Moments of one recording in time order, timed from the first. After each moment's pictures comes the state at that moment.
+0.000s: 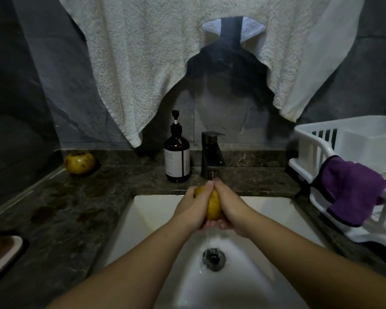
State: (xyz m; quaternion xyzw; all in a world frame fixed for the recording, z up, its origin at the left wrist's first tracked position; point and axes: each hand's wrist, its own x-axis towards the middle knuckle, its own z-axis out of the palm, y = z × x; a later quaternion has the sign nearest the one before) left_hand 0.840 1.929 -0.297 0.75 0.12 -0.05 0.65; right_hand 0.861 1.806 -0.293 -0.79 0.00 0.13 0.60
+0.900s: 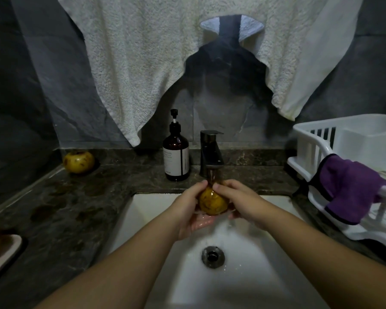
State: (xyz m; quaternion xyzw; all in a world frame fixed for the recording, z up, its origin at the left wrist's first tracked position) left_hand 0.839 1.940 -0.293 0.60 0.12 -0.18 0.77; right_hand 0.866 1.765 -0.288 -0.80 -0.07 0.12 0.58
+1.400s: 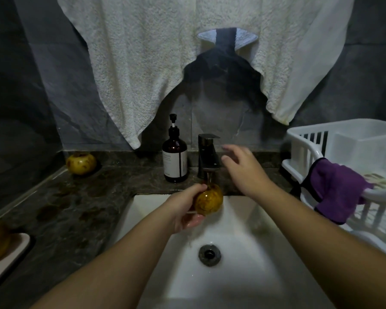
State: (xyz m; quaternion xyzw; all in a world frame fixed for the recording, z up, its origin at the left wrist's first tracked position) left_hand 0.840 1.947 -0.283 0.65 0.17 -0.17 0.73; right_hand 0.880 1.760 -0.229 -0.87 -0.15 -0.17 0.44
